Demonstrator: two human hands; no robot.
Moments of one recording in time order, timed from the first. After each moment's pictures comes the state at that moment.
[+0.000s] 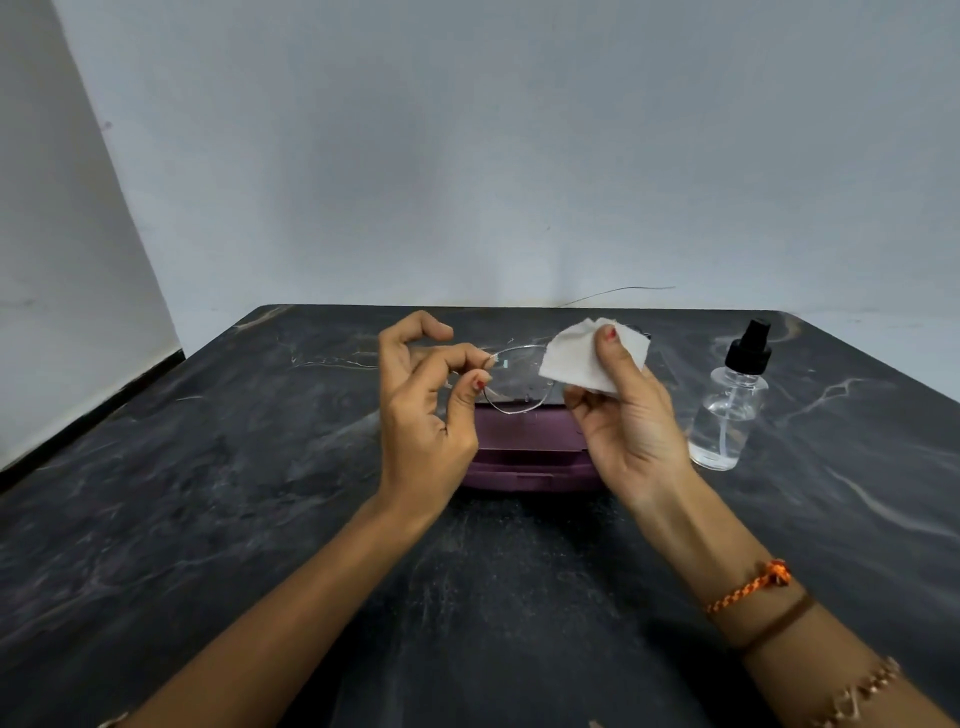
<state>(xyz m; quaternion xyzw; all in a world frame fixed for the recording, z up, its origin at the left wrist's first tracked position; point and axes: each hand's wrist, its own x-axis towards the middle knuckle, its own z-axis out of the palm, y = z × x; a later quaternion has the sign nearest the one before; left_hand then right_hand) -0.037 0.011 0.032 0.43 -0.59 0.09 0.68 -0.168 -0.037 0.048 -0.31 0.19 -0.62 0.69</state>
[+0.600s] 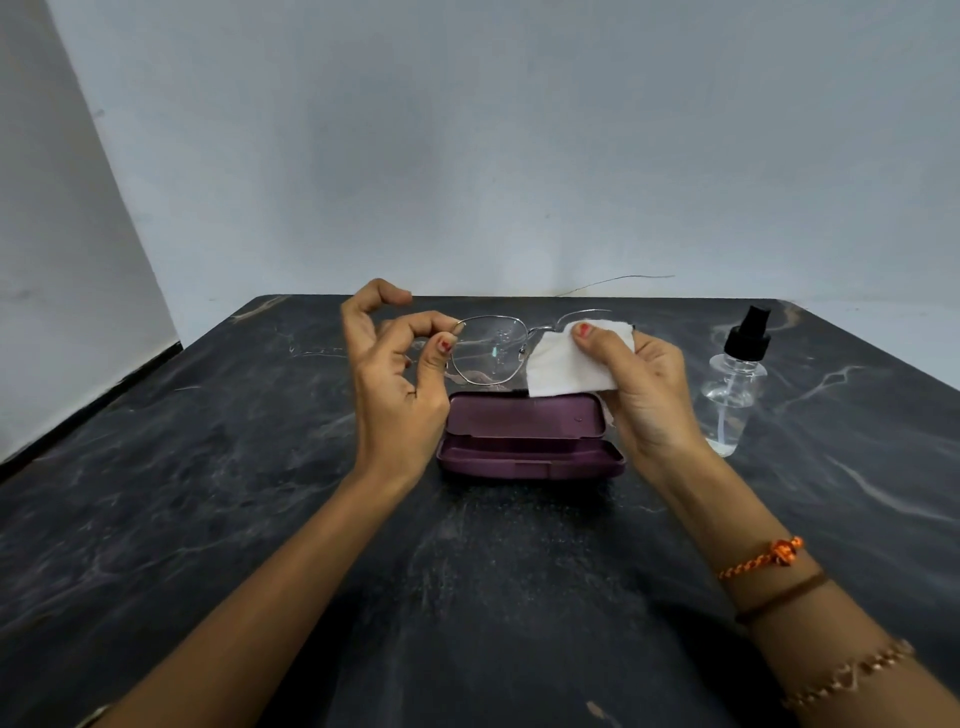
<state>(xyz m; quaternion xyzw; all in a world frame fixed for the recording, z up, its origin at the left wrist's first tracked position) -0.022 0.010 0.042 0.44 -0.55 0.04 0.71 -0.182 -0.042 0.050 -0.54 0.25 -0.56 0.57</state>
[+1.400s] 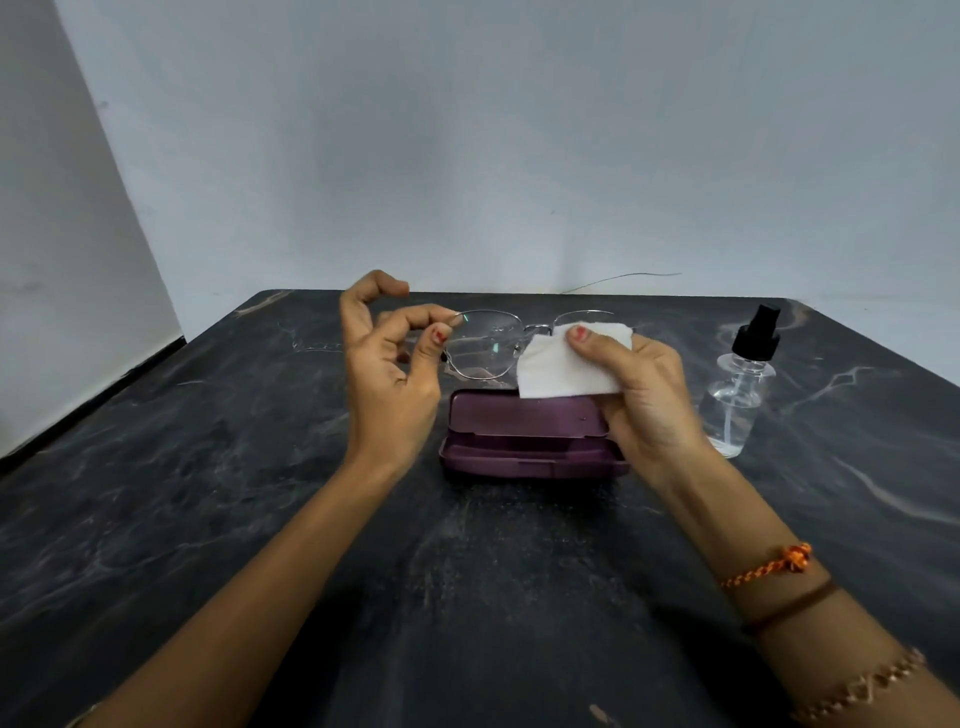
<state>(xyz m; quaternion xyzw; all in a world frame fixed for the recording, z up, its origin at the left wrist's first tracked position) -0.016 0.008 0.045 0.44 -0.54 0.00 0.71 -0.177 -0.038 0.053 -0.49 0.23 -0.55 0.63</state>
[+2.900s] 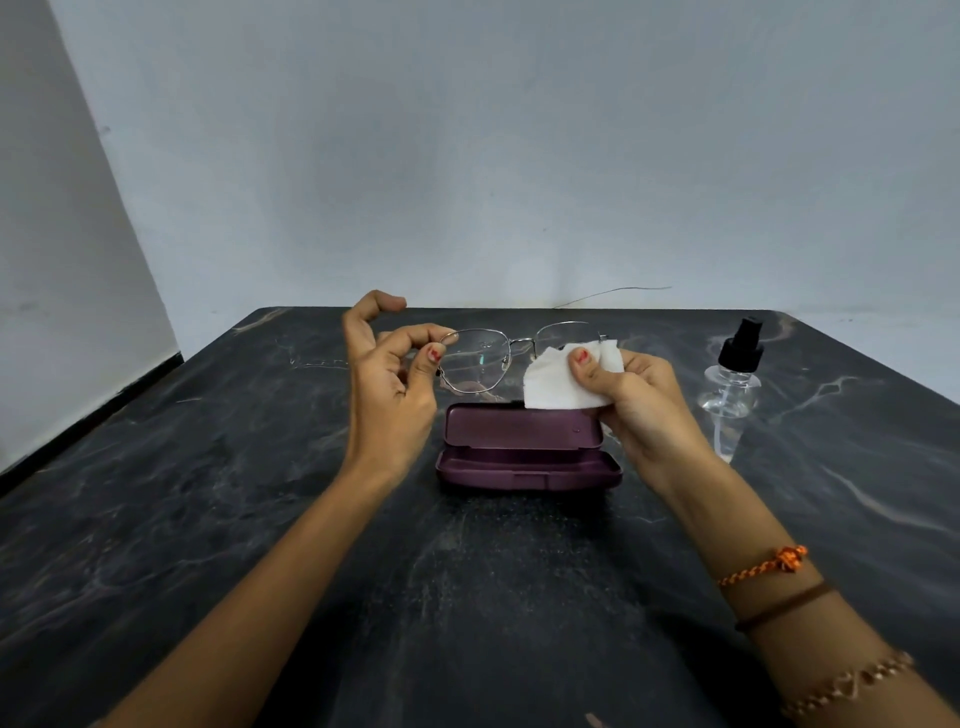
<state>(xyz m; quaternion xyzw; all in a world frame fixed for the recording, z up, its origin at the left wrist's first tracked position) -0.015 0.007 0.047 0.48 -0.56 -0.02 0.68 -0.187 -0.041 0.055 -0.54 0.31 -0.51 0.59</state>
